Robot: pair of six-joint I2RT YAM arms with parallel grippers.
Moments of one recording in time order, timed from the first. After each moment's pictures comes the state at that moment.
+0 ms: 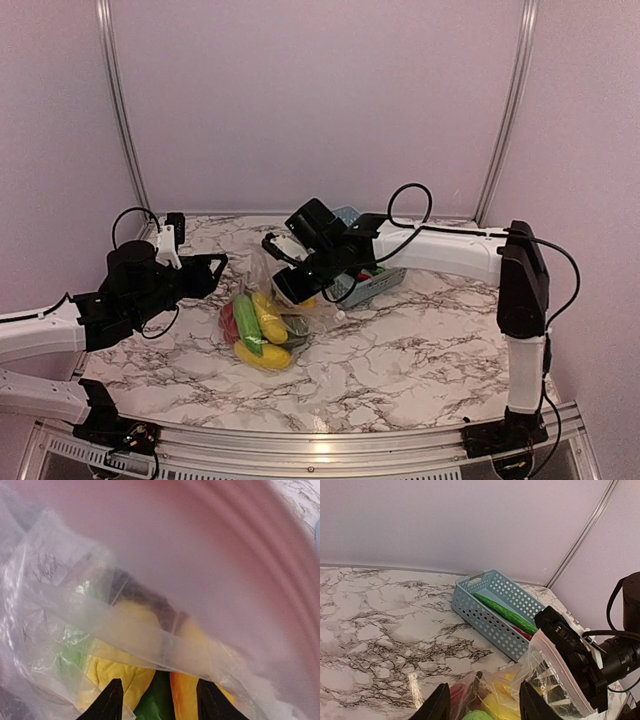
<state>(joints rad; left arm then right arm) -0.76 0.99 0.54 0.26 -0.23 -0.47 0.97 2.06 1.76 -0.61 -0.17 0.22</state>
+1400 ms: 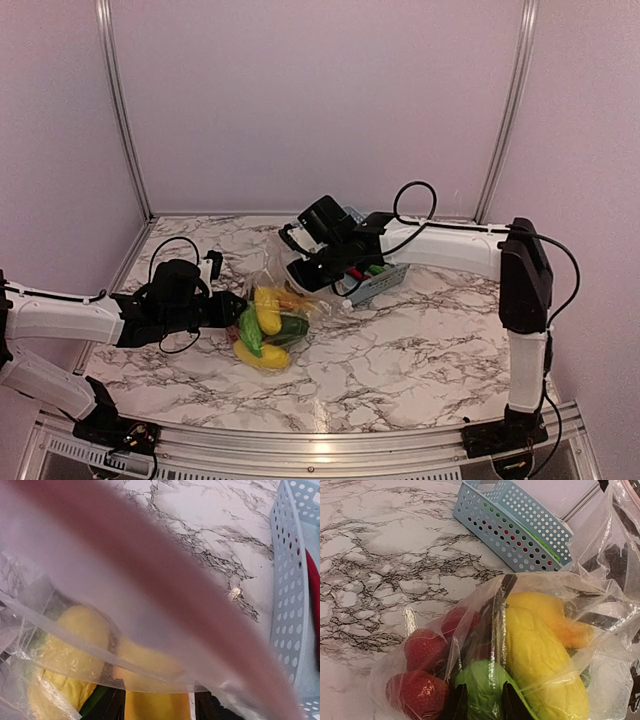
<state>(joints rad) -0.76 1.29 0.53 0.20 -0.06 -0.60 0.91 2.03 1.70 -0.55 -0.07 0.27</state>
